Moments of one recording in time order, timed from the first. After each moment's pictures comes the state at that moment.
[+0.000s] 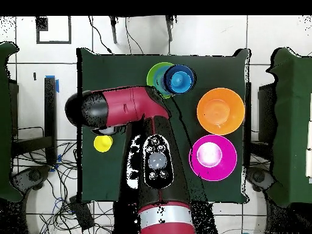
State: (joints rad) arm -0.08 -0.74 0.13 1.50 -0.21 0.92 1.95
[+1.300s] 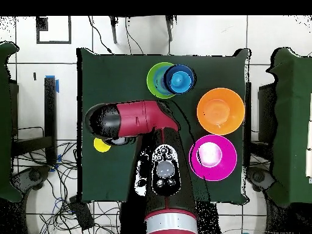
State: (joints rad) arm -0.09 -0.74 0.07 1.58 -0.21 0.86 1.95
